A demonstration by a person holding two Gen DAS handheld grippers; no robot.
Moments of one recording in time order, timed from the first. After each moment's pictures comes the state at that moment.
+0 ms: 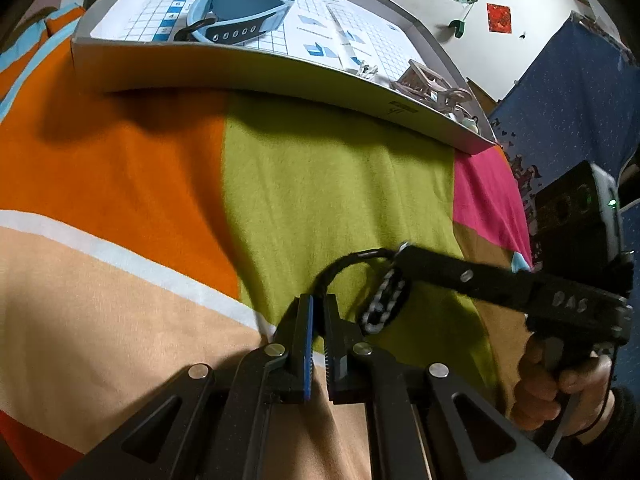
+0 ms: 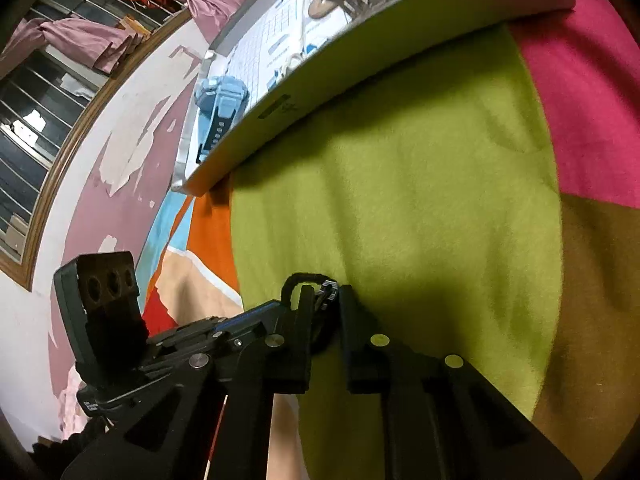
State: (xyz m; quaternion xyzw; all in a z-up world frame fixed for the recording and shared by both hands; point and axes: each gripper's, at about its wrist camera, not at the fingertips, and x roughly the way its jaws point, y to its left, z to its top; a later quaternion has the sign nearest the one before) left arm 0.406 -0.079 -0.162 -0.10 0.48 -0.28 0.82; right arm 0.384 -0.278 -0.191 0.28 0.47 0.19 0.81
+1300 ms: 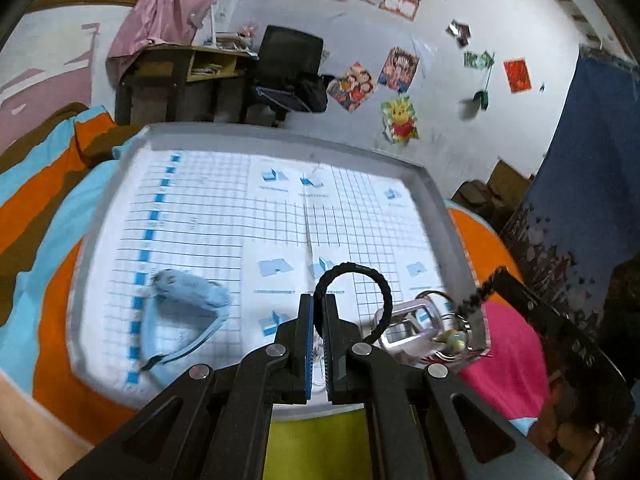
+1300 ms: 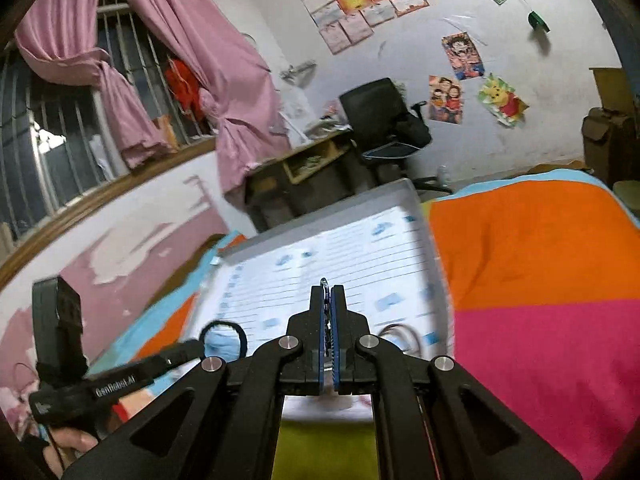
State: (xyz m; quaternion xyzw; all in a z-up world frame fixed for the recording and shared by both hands) left arm 0.495 -0.133 -0.034 -0.09 0.35 -0.17 0.92; right arm 0.424 -0.395 -0.031 0.19 0.21 0.09 0.95
